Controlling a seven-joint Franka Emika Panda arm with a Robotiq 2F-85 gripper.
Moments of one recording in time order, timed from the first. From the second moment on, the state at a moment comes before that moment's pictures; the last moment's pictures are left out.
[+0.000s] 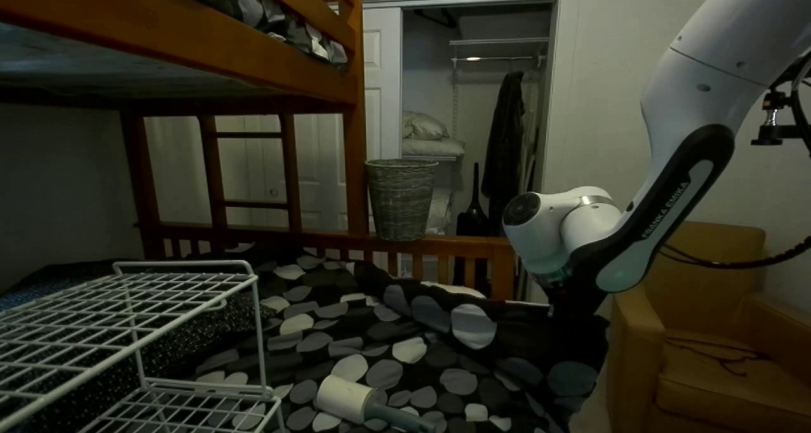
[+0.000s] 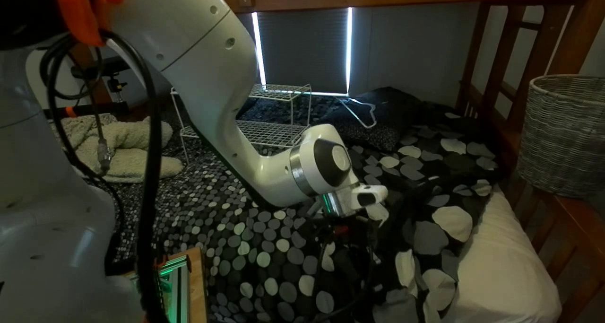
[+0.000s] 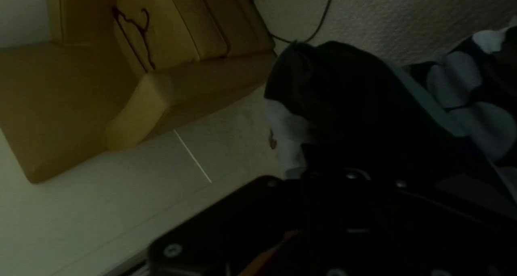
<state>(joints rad) 0.01 0.05 -0.04 -2.51 -1.07 2.33 0.85</state>
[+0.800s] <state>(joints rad) -0.06 0.12 -0.10 -2.44 -1.11 2.43 0.93</state>
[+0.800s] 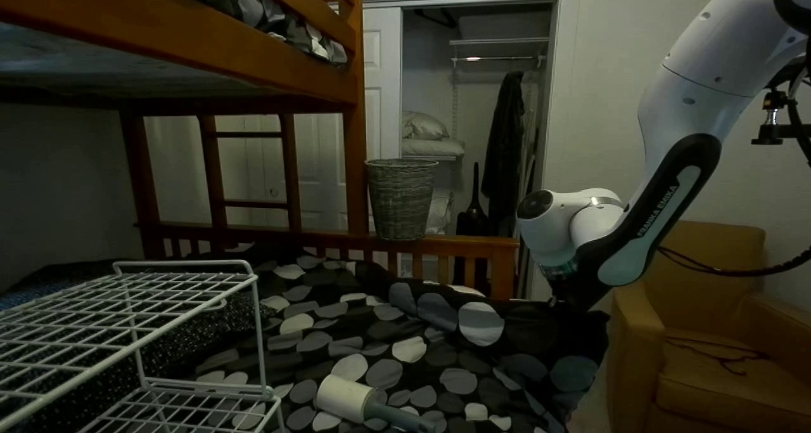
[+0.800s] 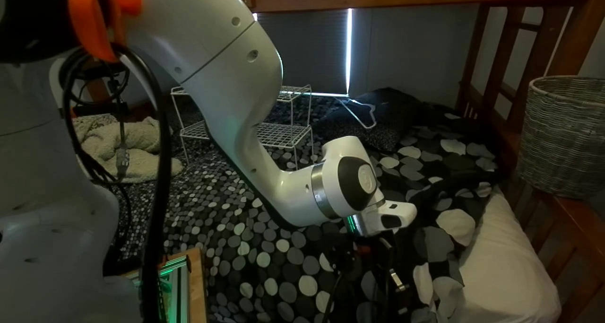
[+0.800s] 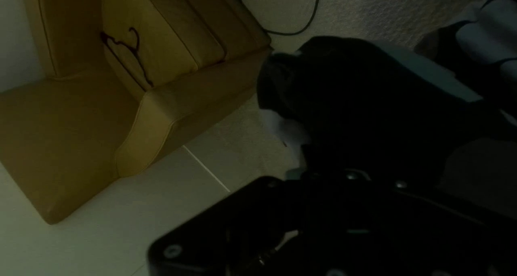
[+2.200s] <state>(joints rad) -0.20 0.53 -0.28 -1.97 -1.54 2.89 1.67</state>
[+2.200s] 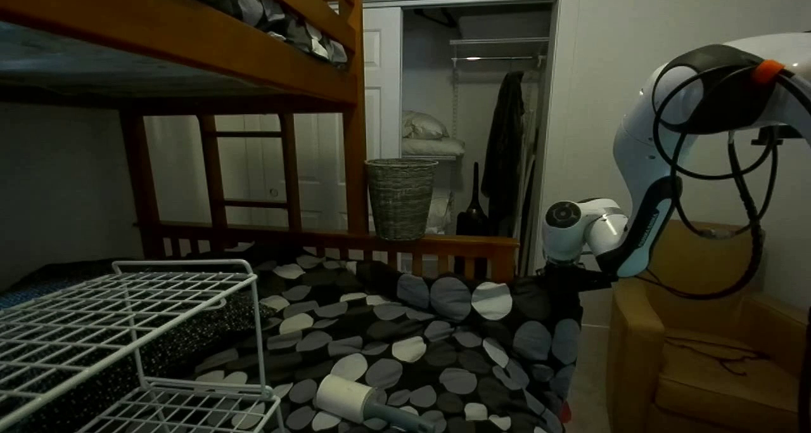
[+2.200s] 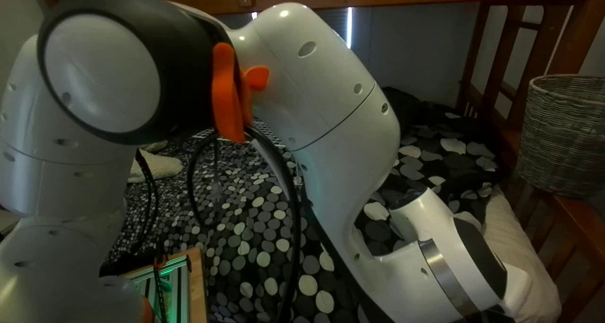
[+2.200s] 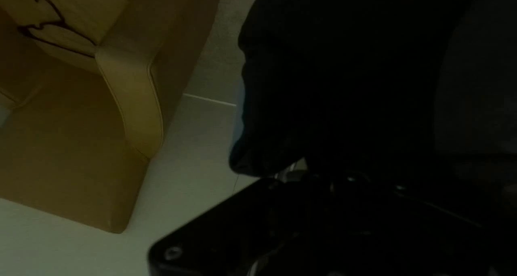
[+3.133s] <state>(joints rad) -0.24 0.65 -0.29 -1.82 -1.43 2.84 1.66</state>
